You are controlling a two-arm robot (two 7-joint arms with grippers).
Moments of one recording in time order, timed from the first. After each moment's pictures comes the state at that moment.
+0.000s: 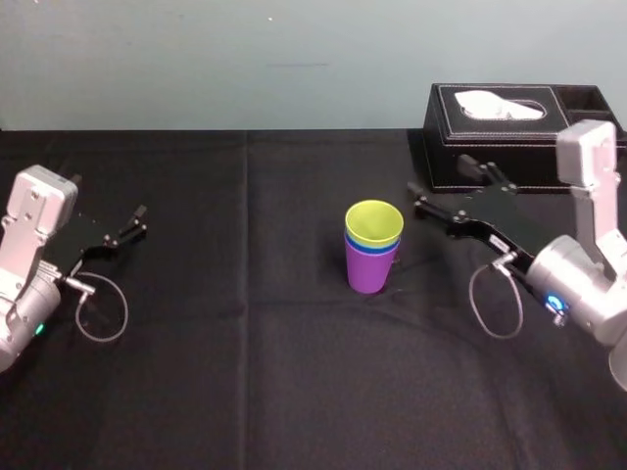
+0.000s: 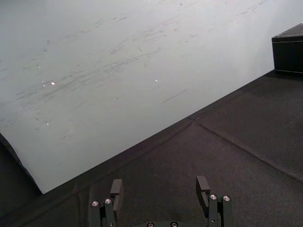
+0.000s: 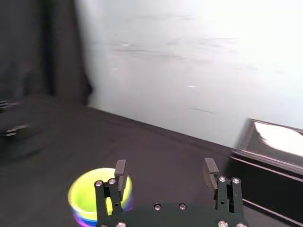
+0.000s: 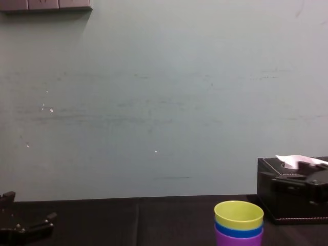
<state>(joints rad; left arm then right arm) -0.20 0.60 0.45 -1.41 -0.25 -0.12 0.03 0.17 0.47 -0.30 -1.53 0.44 -0.02 0.33</state>
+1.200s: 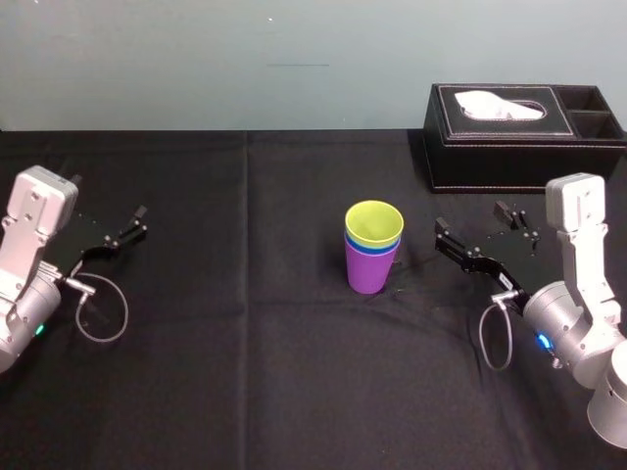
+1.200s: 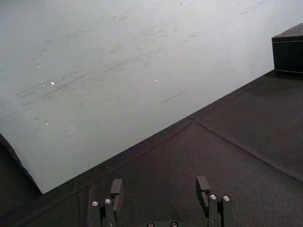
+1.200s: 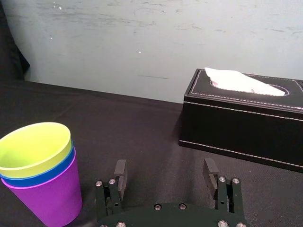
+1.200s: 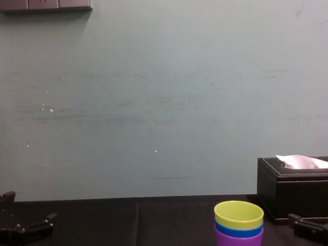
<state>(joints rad) -0.20 0.60 0.45 -1.41 -0.25 -0.12 0.03 0.08 0.38 -0.25 -1.49 0.30 0.00 0.09</state>
